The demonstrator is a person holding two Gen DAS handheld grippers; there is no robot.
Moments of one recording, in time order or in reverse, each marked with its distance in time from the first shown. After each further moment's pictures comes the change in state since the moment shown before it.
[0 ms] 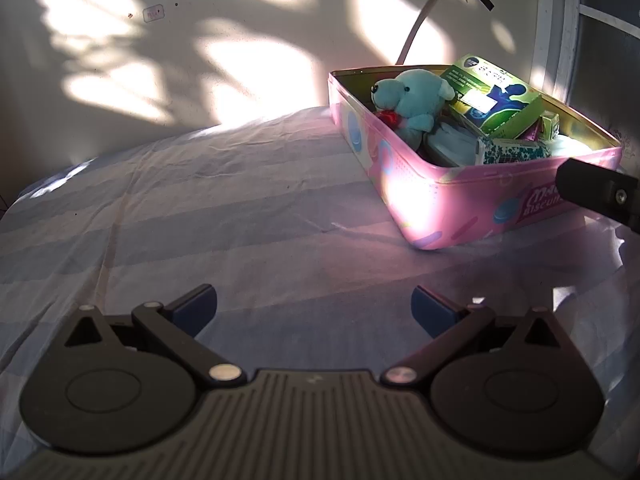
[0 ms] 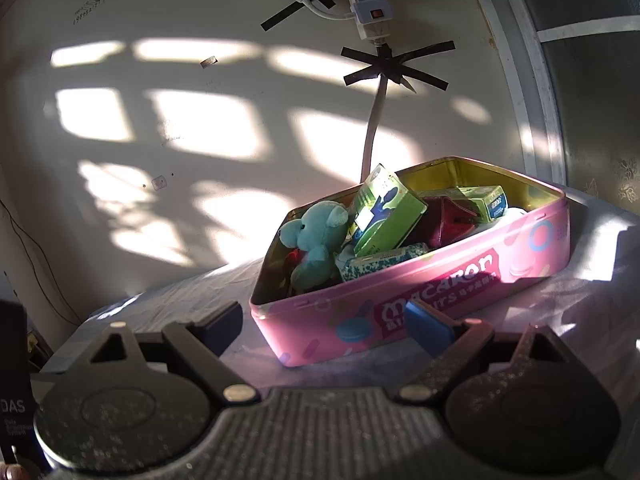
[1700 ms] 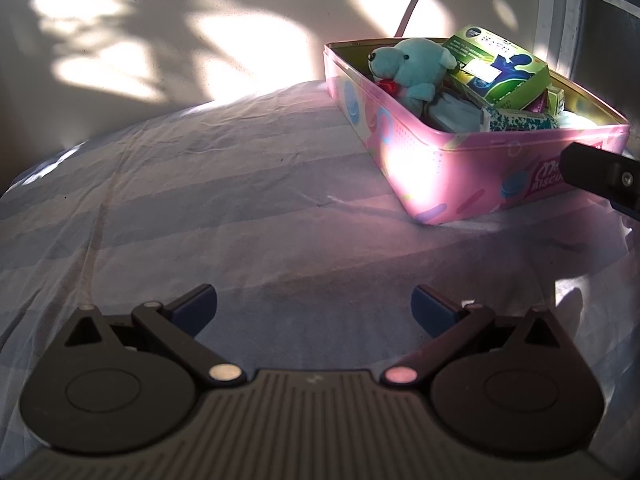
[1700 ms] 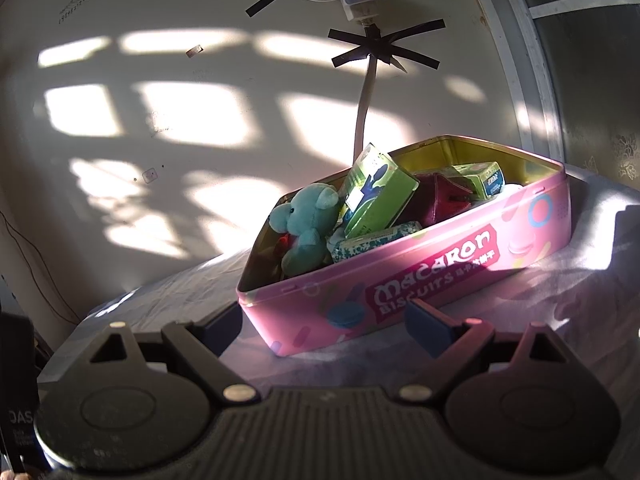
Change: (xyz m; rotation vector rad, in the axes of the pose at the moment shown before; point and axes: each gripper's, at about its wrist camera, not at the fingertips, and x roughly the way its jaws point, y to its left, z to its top) left arm 0.013 0.000 -0.004 0.015 0.060 -0.009; right arm 0.011 -0.012 -0.003 0.031 0.039 0.005
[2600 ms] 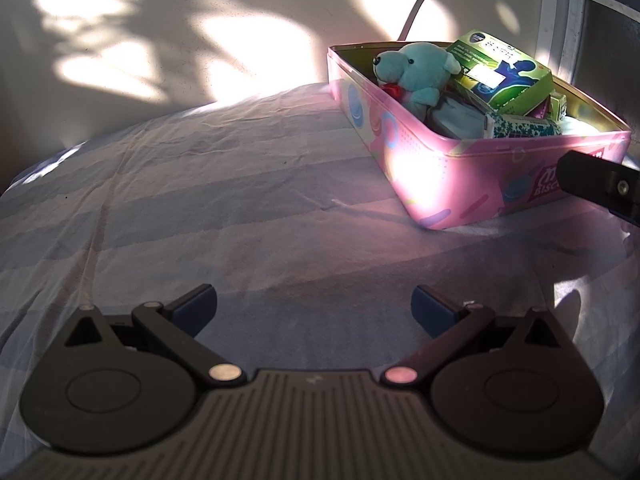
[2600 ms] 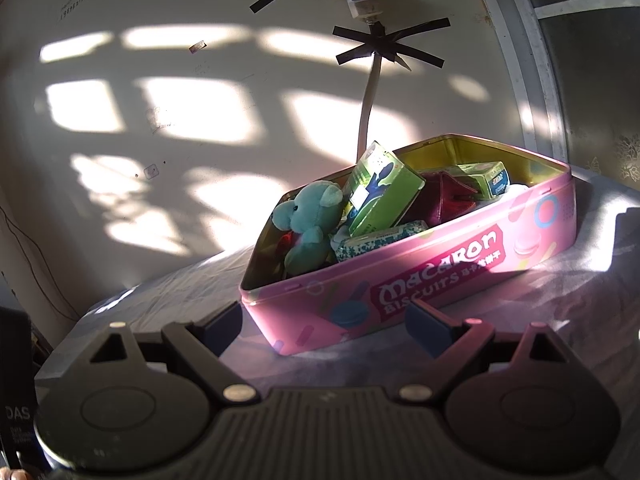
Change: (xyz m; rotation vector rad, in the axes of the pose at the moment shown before) left arm 0.001 0.003 0.001 -0.007 -0.006 -0.002; right arm 0.003 0.003 -0.001 -0.006 0.006 0.001
